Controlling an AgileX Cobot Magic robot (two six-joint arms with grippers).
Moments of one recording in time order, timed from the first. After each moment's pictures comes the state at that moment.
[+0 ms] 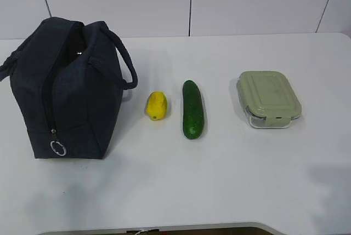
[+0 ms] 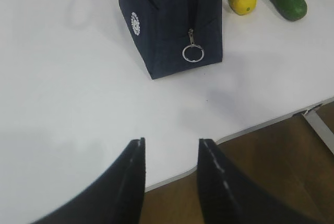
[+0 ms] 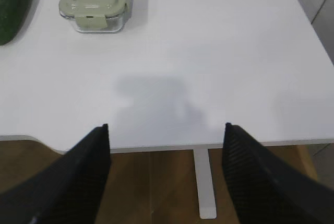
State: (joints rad) left arm -0.02 0.01 -0.51 -0.23 1.12 0.26; right arm -0.01 0.03 -0.52 -0.05 1.14 -0.02
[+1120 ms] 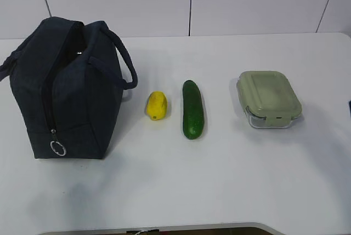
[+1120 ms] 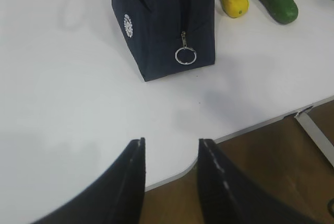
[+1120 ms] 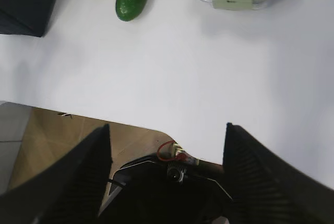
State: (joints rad) left arm -0.02 0.01 -0.51 -0.26 1.12 0.26; right arm -0.01 0.91 -0.88 0.45 1.09 -0.27
